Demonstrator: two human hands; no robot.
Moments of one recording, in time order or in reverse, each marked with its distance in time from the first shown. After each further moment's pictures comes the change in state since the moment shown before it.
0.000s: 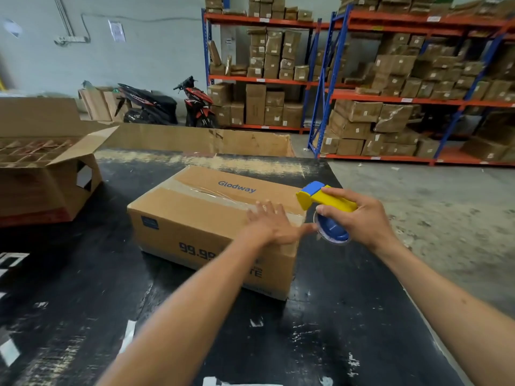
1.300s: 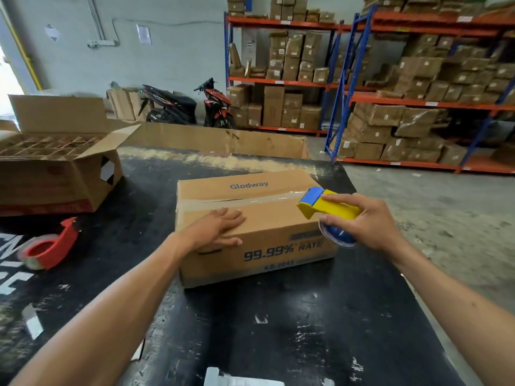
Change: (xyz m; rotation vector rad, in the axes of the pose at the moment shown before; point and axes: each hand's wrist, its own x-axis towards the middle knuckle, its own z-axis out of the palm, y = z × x) left_hand -0.016 -0.169 0.017 0.122 0.179 0.301; right_hand 0.002 0.002 -0.006 -0.189 -0.139 -0.215
